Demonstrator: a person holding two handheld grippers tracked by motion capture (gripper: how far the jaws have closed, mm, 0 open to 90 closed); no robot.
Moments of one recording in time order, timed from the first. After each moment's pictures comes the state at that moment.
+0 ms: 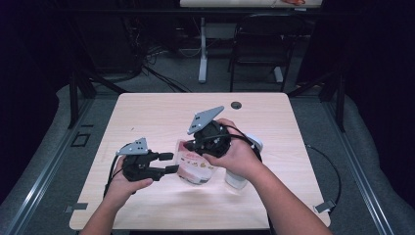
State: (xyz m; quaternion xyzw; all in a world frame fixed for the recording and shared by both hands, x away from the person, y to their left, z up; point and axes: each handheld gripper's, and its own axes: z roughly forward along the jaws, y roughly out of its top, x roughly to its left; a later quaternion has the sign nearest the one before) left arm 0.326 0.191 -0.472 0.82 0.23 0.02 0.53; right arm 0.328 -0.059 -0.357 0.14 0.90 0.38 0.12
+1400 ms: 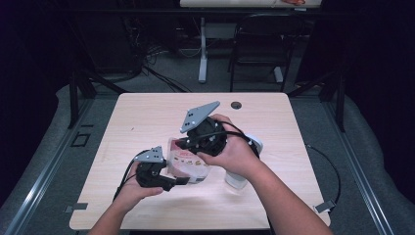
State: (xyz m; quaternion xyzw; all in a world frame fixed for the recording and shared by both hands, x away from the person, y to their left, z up) left arm 0.327 0.164 -0.500 0.85 0.19 -0.01 0.50; right arm 0.316 -0.048 -0.332 0.11 0.90 0.40 0.12
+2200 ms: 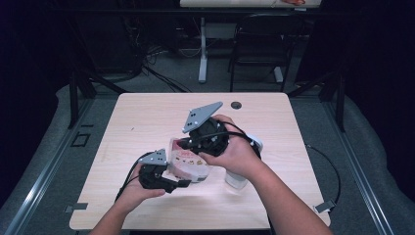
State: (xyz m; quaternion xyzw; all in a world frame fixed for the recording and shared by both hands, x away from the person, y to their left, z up) left arm 0.328 0.159 -0.511 0.85 0.19 -0.02 0.48; right arm 0.316 -0.051 -0.333 0.11 0.90 0.40 0.12
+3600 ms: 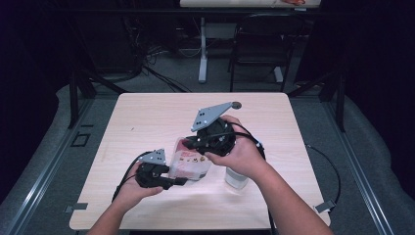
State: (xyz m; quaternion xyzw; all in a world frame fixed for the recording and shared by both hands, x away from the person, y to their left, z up) left arm 0.330 0.165 -0.507 0.87 0.19 -0.03 0.45; right arm 0.320 -0.066 -0.339 0.13 0.89 0.42 0.12
